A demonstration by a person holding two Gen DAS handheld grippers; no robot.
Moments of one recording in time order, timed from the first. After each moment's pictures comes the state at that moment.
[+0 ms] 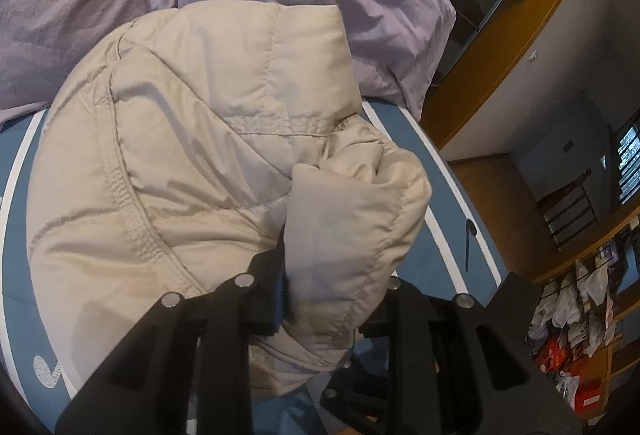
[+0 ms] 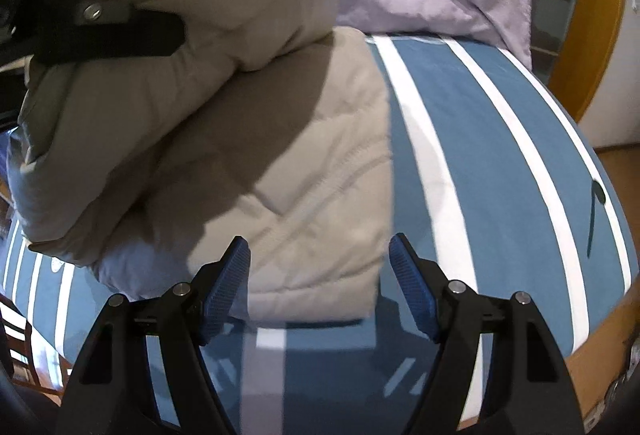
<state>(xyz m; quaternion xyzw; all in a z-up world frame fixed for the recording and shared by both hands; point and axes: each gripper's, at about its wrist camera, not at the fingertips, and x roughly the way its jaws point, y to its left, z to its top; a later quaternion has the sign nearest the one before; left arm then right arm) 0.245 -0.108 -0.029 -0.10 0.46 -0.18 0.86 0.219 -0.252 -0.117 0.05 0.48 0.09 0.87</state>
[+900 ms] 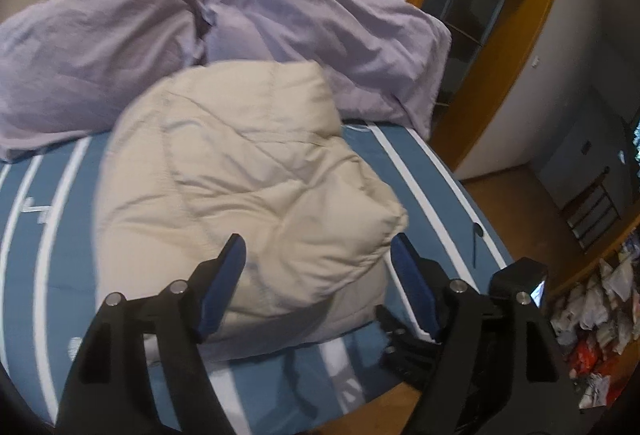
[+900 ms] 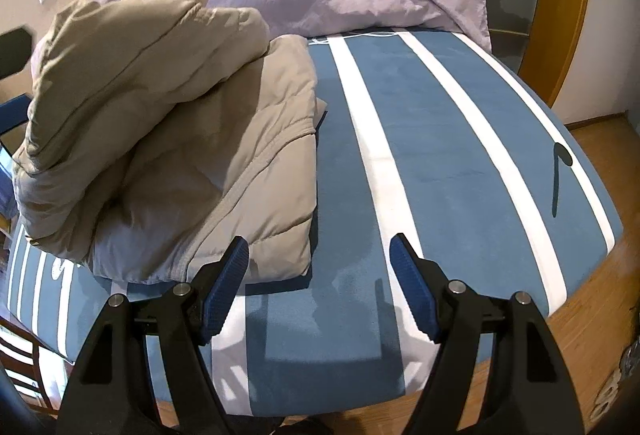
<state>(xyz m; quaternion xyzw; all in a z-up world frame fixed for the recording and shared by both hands) 0.184 -0.093 0.009 -0.06 0.40 -0.13 0.90 0.198 -0.287 -0.108 0.07 0.47 0.05 0.88</state>
